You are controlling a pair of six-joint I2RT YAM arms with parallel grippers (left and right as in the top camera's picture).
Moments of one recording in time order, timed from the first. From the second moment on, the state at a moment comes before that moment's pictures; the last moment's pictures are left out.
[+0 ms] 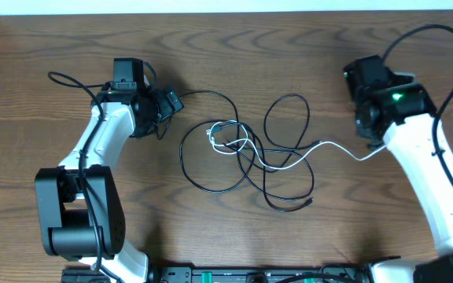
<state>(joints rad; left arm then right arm) 0.01 1.78 1.19 -0.57 0.19 -0.57 0.19 1.53 1.37 -1.24 0.61 0.53</state>
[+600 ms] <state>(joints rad) 0.01 1.78 1.19 -0.57 0.19 -0.57 -0.01 1.57 1.37 -1.13 0.23 0.49</state>
